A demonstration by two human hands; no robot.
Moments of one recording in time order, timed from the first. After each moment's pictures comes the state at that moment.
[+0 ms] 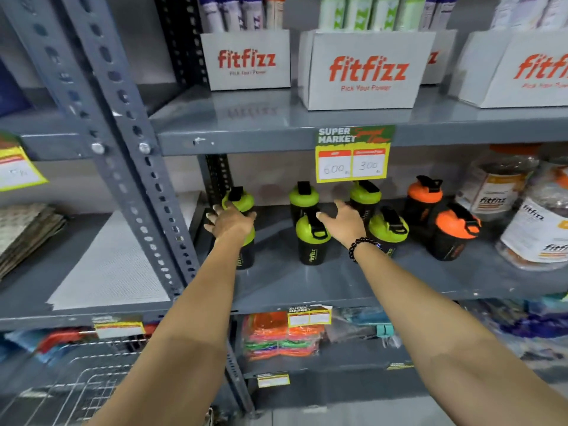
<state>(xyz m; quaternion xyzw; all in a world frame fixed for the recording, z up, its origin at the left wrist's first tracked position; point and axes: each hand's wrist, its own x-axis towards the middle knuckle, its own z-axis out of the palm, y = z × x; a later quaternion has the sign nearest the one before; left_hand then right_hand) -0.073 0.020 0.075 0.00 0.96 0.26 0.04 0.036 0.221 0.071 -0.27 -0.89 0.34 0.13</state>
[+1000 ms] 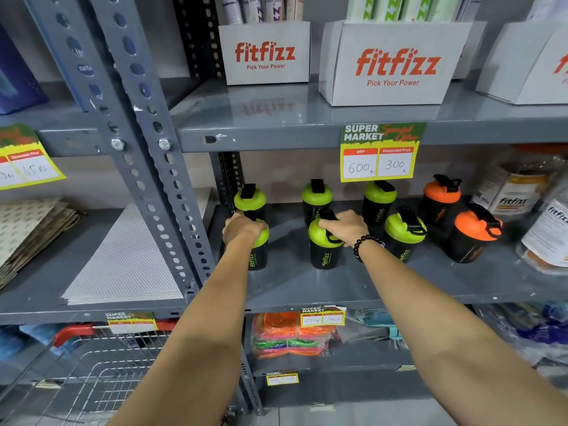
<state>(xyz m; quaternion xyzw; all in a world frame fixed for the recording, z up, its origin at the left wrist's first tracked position) -0.070 0.007 0.066 -0.06 0.92 0.37 0.09 0.019 0.203 0.067 -0.31 -0.86 0.39 0.06</state>
